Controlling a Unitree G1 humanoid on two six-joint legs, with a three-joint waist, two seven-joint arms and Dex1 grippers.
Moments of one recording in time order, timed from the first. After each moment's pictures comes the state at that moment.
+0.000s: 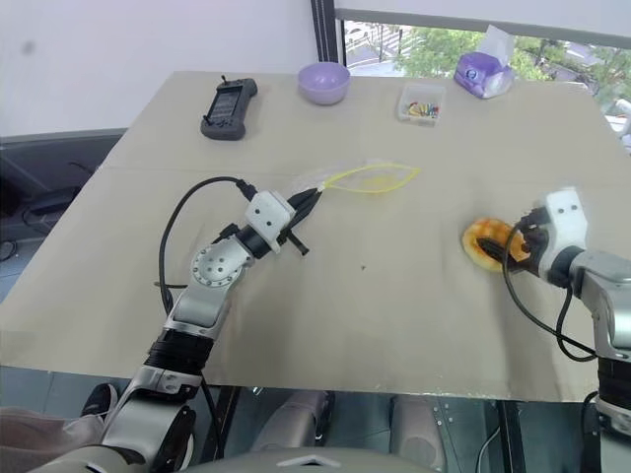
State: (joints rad) left arm -0.44 0.32 -0.12 0.17 0.03 -0.22 -0.51; right arm -0.24 -0.70 -0.29 -0.13 0.27 0.84 0.67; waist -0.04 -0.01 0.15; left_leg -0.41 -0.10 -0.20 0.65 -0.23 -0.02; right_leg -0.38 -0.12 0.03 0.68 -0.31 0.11
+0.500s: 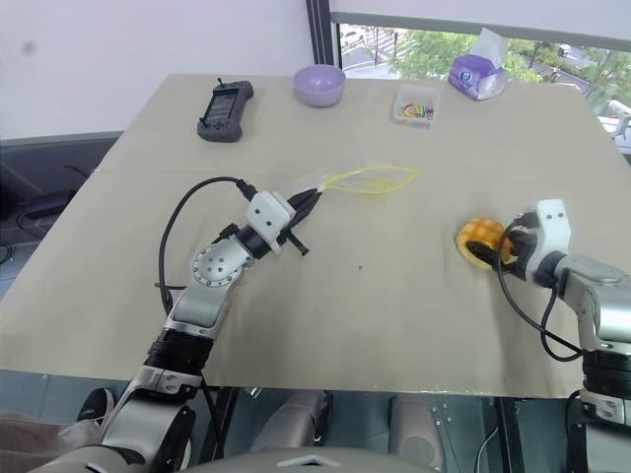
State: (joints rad) left arm -0.43 0.32 -0.12 0.17 0.03 -0.22 -0.51; right arm -0.28 -0.66 -0.25 -0.02 0.33 0.83 0.69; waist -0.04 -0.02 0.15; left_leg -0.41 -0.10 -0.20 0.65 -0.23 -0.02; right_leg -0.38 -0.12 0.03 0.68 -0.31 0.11
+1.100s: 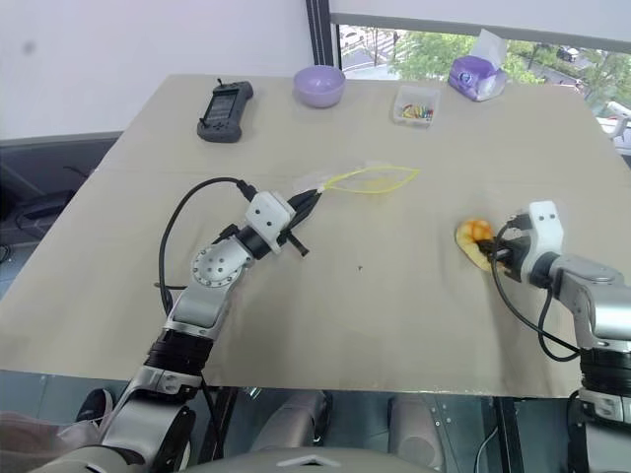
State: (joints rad) left arm -0.43 0.32 -0.12 0.17 0.03 -0.21 -0.51; right arm -0.32 -0.64 -0.24 -0.01 0.35 0.85 0.68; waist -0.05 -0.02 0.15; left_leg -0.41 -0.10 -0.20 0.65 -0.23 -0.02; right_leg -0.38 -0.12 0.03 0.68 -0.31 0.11
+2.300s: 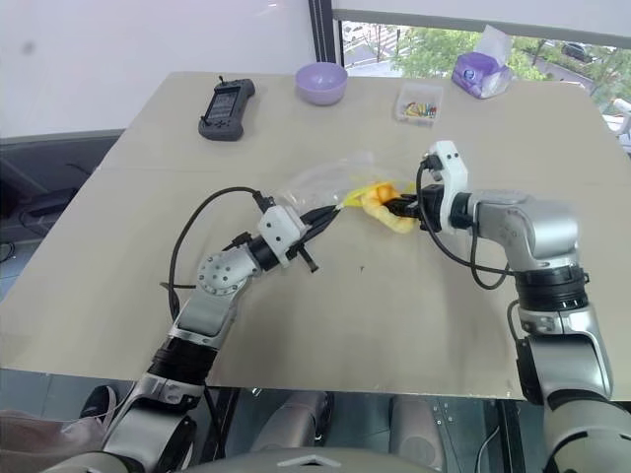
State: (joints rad) left arm -0.38 0.34 -0.17 0.10 -0.01 -0.23 -0.67; right arm -0.79 -0.52 0.01 0.08 0.54 1.09 0.69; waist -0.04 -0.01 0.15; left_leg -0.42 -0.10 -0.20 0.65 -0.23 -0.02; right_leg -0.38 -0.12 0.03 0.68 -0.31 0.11
